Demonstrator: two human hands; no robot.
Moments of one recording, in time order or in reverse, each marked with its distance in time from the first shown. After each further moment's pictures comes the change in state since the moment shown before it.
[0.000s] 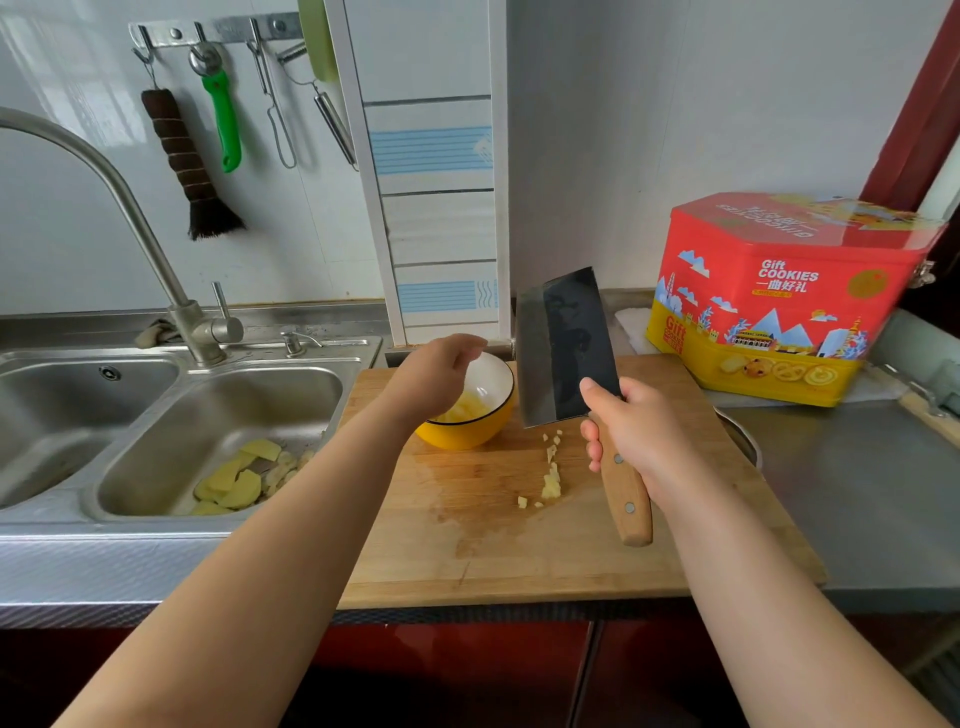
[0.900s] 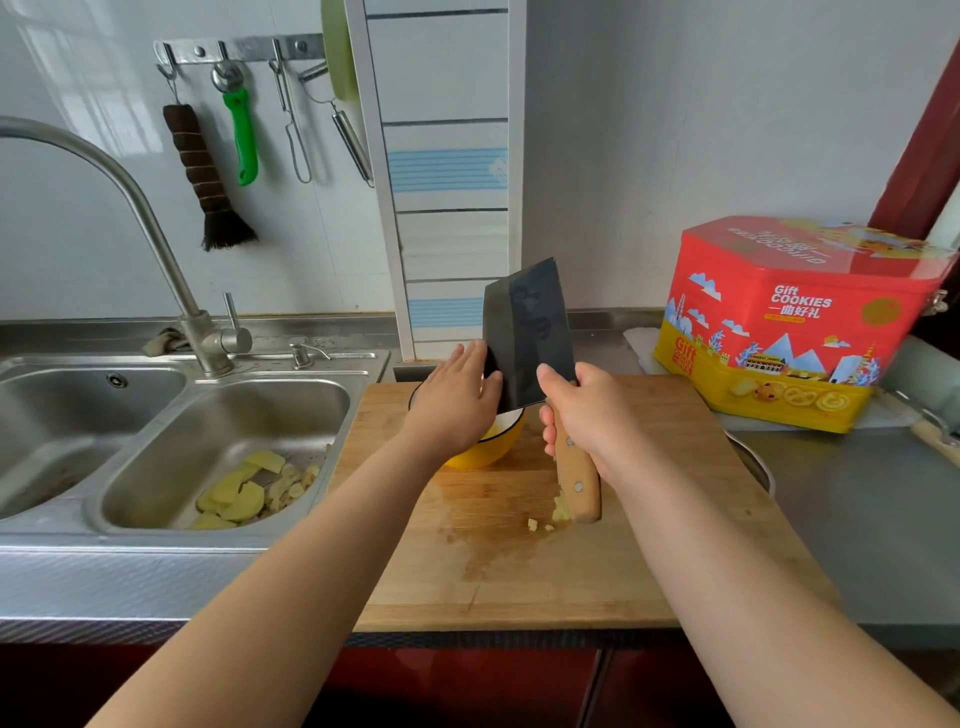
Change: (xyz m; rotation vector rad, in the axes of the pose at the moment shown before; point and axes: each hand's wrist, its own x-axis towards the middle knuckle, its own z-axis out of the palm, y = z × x) left_hand -0.011 0.007 0.013 0.132 0.045 0.029; right_hand 0.012 -0.041 0.042 -0.015 -0.058 -0.075
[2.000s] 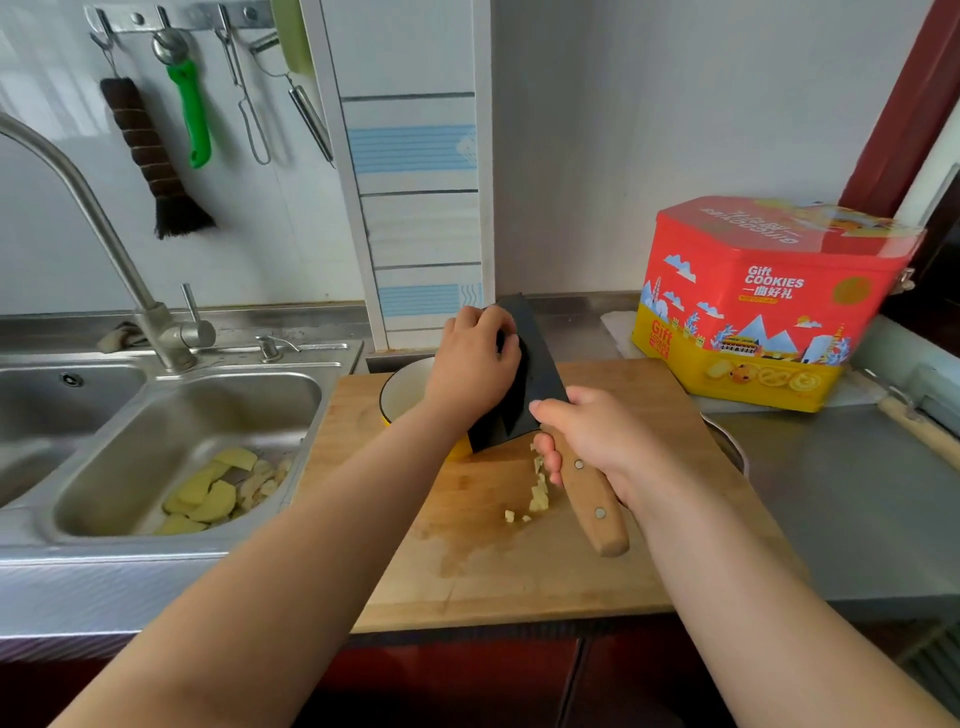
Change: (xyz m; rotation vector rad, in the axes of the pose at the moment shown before) left_hand 0.035 0.035 0.020 -0.121 0.216 0.089; right_hand -0.020 0.017 -0.024 0.108 -0.167 0.150
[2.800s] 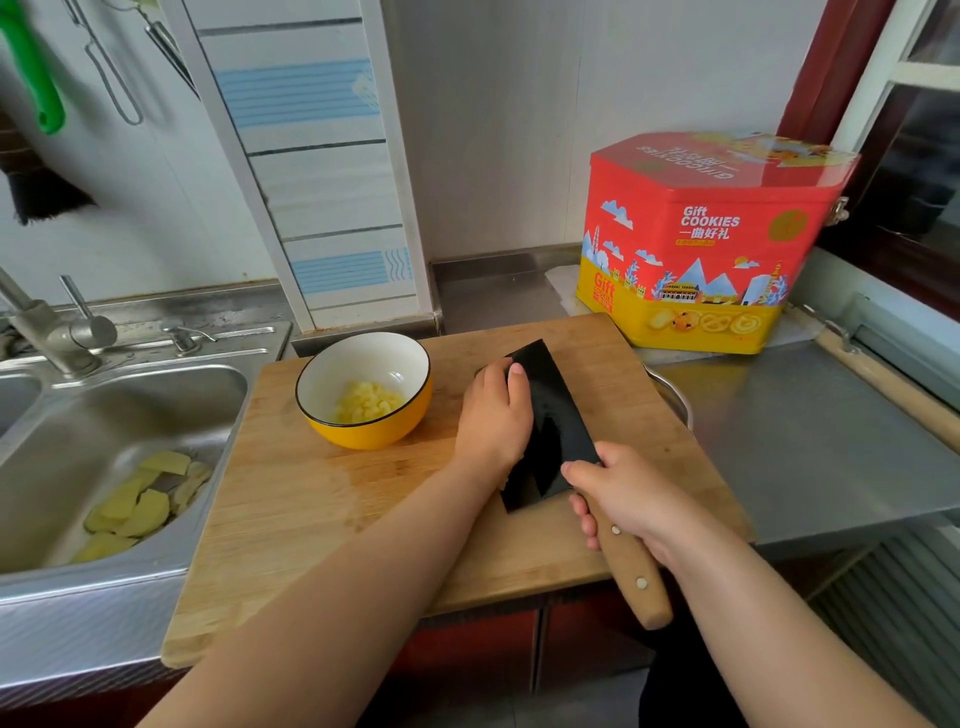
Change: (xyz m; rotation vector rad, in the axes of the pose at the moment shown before) left_hand -0.053 0.038 0.106 -0.354 -0.206 -0.272; right_hand -0.018 0.092 -0.060 0.002 0.086 0.184
